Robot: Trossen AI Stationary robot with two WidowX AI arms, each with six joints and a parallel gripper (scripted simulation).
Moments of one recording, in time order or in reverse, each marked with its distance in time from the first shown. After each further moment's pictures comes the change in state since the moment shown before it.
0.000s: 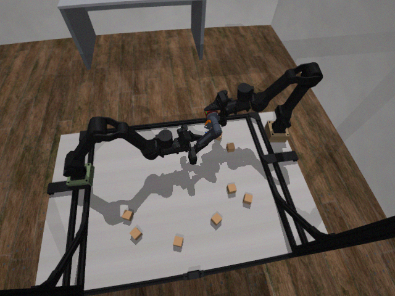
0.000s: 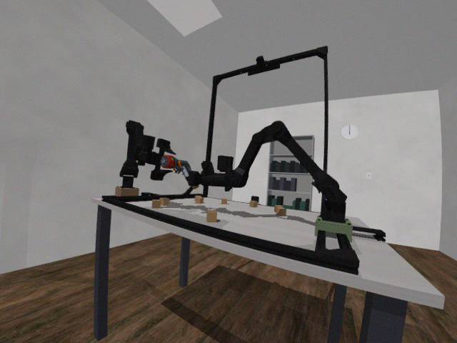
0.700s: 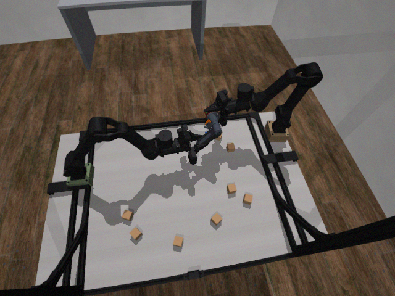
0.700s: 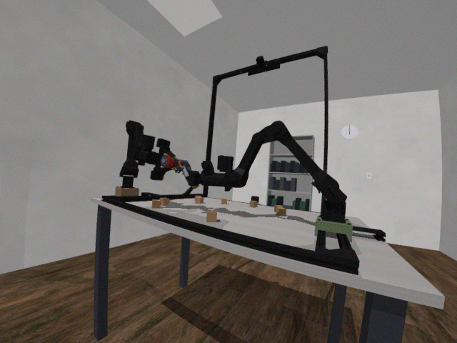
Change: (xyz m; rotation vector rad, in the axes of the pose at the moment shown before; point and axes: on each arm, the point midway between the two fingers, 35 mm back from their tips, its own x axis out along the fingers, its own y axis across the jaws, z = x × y) left arm 0.000 0.000 0.001 0.002 -0.006 0.001; right arm 0.000 0.001 0.001 0.000 -0.001 -0.001
